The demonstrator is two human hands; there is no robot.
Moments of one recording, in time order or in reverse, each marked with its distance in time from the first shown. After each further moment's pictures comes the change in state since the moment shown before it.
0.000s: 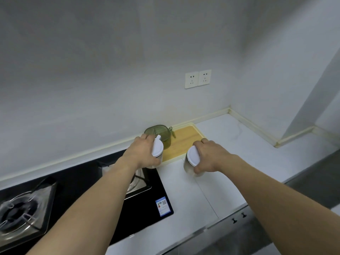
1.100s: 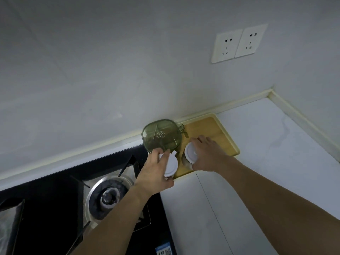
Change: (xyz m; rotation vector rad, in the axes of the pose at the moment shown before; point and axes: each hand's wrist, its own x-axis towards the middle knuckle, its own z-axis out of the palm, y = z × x) left_hand 0.171 -0.076 0.157 -0.089 -0.083 0.022; right_hand 0.282 0.046 0.089 -0.019 -0.115 -0.170
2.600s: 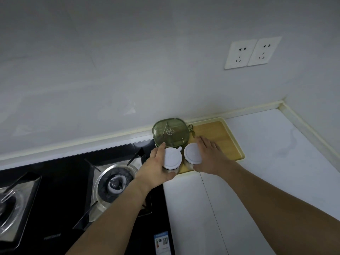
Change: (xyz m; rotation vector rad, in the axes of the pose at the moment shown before) left_hand -0.025 0.004 -0.014 -0.283 -0.010 -0.268; right_hand -0.011 -0.008 0.016 0.026 0.000 -0.028
